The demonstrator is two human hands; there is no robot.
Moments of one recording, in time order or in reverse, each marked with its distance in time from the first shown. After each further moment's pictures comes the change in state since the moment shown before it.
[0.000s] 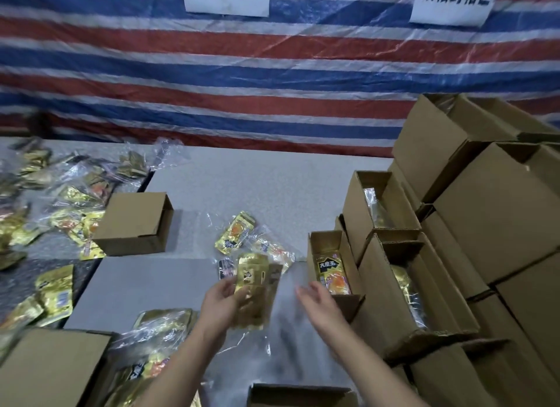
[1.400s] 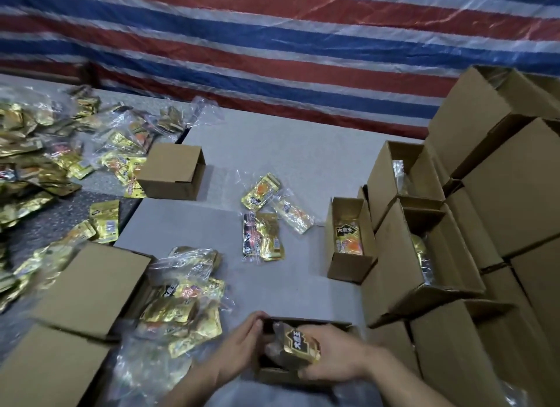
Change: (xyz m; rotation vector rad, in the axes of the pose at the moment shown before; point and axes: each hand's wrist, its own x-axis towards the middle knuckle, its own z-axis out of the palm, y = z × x) left_hand -0.111 -0.125 -0.040 0.563 -0.261 -0.004; right_hand -0.064 0.081 -0.019 -0.843 -0.675 -0.261
